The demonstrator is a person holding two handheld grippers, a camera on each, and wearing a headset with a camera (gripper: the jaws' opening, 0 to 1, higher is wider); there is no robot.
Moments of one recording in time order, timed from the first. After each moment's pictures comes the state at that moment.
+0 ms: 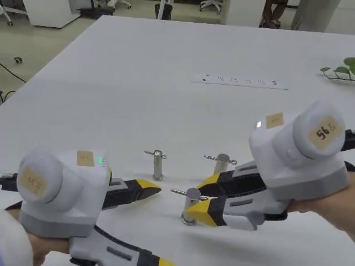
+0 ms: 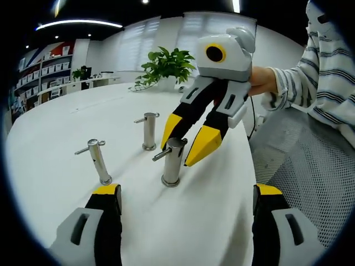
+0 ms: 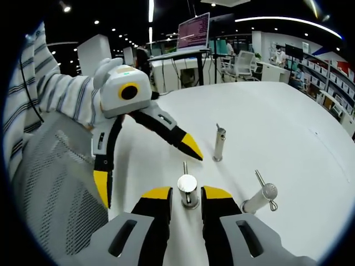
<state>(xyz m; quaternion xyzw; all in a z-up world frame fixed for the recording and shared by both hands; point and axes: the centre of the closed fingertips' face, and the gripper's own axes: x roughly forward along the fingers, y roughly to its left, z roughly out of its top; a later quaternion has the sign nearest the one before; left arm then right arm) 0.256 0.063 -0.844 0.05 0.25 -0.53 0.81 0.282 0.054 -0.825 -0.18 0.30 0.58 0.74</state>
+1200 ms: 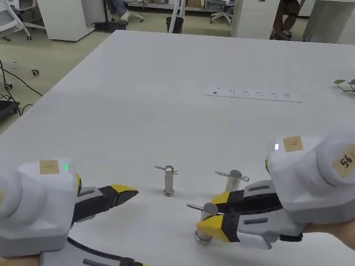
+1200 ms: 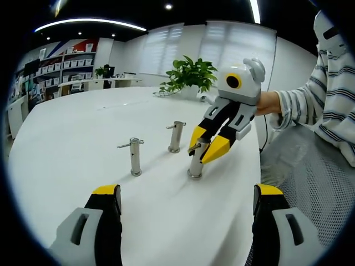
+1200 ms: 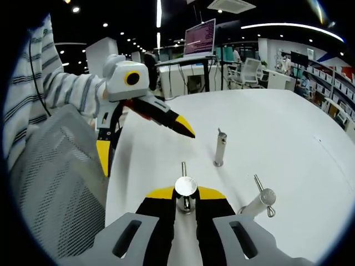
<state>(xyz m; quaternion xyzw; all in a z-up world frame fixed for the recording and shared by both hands) 0.269 0.101 -0.822 0.00 0.25 -0.46 0.85 0.288 0.048 -0.818 -0.17 0.26 0.61 0.72</state>
